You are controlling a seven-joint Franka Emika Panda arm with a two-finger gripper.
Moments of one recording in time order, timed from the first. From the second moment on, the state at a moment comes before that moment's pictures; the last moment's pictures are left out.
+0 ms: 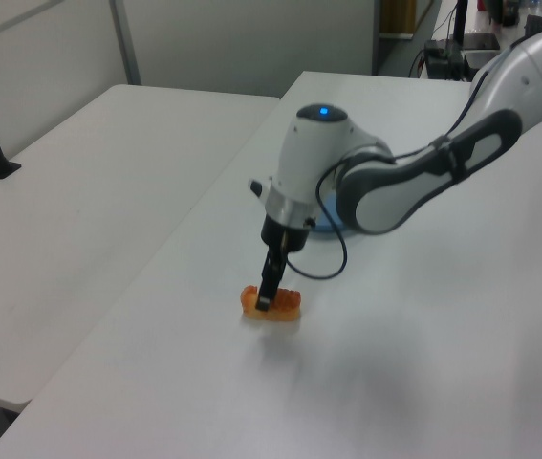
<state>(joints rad) 0.48 0.75 0.04 -1.28 0.00 2.38 0.17</state>
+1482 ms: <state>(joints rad) 0.06 -0.06 0.04 -1.54 0.08 1.52 0.17</state>
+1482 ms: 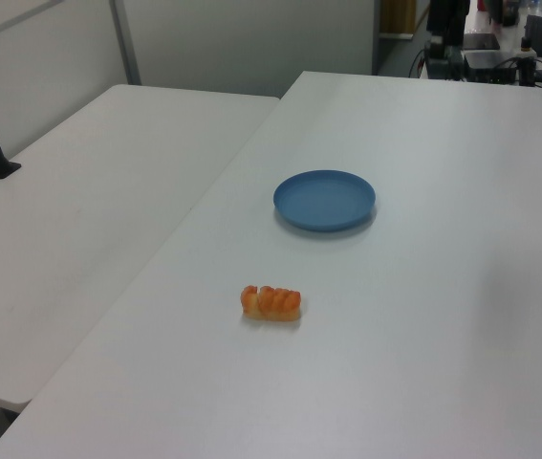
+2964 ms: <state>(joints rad) 0.04 -0.06 0.05 -1.64 0.08 1.66 -0.03</state>
